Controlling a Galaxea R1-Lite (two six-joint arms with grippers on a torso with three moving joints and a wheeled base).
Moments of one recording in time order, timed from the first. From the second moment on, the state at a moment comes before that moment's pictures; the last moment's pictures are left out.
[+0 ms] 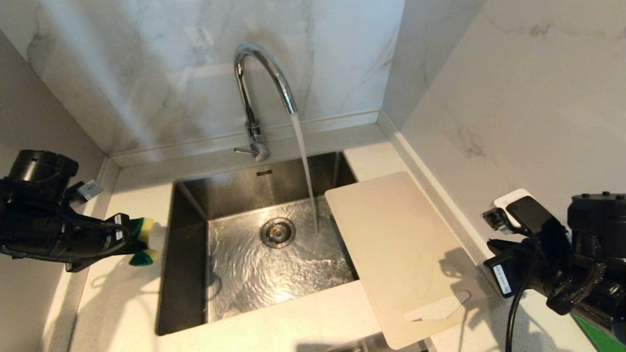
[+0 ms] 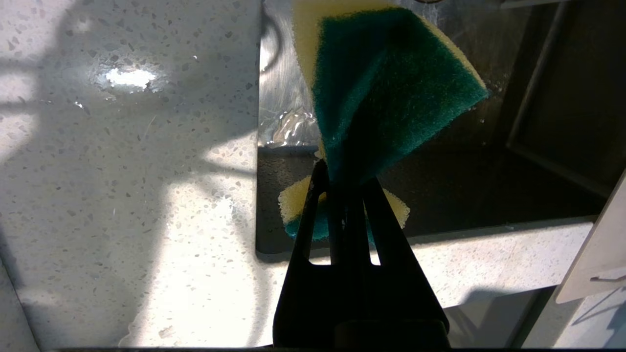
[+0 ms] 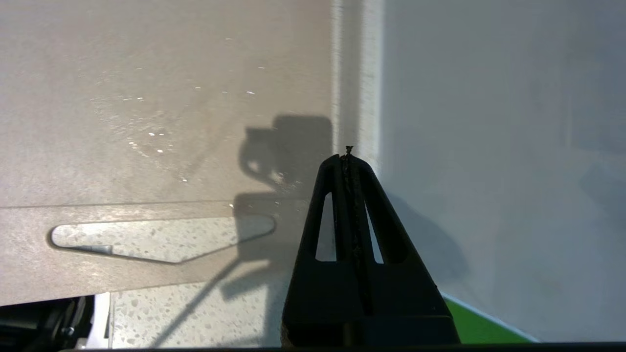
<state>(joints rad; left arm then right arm) -0.04 1.62 -1.01 0.23 -0.17 -0.47 0.12 1.36 -0.56 -0.36 -0.18 -0.40</state>
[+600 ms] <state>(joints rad) -0.04 1.62 -1.01 0.23 -0.17 -0.48 0.05 1.13 -0.59 -0.15 -0.16 -0.26</state>
